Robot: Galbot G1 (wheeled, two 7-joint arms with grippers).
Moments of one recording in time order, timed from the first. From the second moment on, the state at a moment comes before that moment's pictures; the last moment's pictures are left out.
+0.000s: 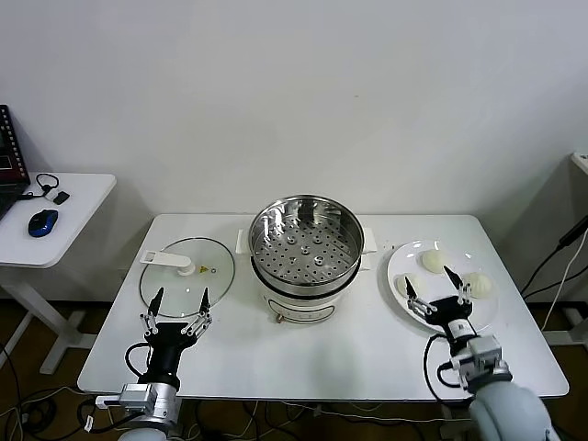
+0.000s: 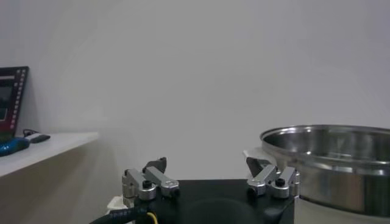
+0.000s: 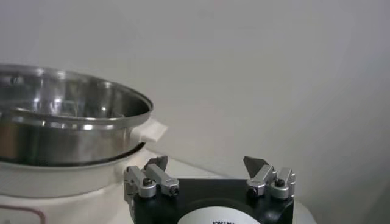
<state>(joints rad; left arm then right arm) 1.65 -1.54 -0.56 -2.10 0.00 -0.03 0.01 -1.41 0.91 0.58 2.01 0.17 -0.33 -0.06</state>
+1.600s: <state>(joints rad) 1.66 -1.50 -0.54 -2.08 -0.05 -0.12 0.00 0.47 0.69 -1.35 0.94 0.25 0.09 -1.03</state>
